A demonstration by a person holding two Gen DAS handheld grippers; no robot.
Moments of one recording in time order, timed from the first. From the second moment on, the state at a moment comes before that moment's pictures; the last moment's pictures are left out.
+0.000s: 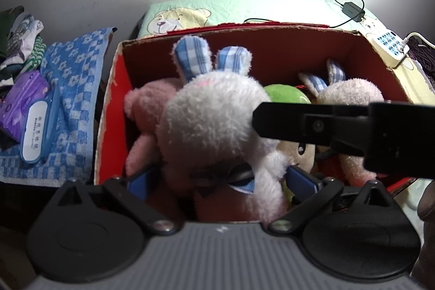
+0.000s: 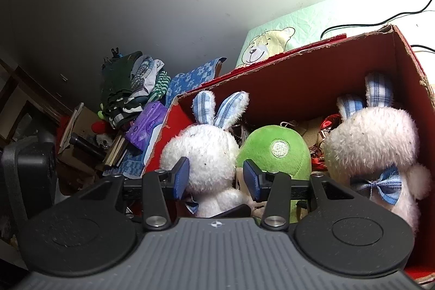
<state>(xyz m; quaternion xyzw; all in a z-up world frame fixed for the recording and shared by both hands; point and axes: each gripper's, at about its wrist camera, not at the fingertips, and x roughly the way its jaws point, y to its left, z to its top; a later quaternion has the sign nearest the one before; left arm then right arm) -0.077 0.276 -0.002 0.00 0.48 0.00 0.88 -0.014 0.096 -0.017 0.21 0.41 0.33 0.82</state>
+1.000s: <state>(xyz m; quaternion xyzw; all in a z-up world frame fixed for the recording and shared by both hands) -0.093 0.268 0.009 0.02 0.49 0.05 0.87 -0.034 0.066 -0.012 0.21 0.41 0.26 0.85</state>
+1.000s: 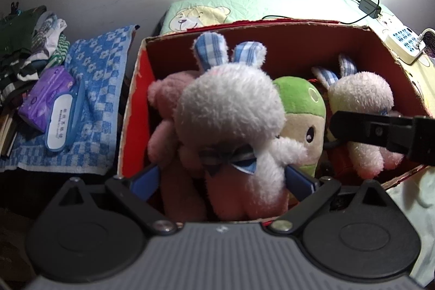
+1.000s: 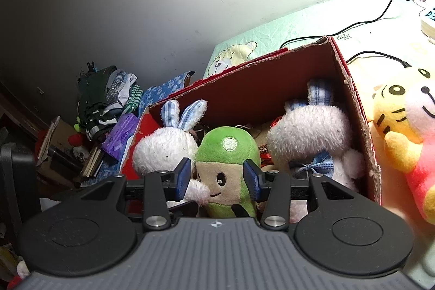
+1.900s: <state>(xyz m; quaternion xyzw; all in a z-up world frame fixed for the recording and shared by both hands) -0.102 0.258 0.026 0.04 0.46 0.08 0.88 -0.051 0.060 -0.011 0.18 0.39 0.25 0.87</state>
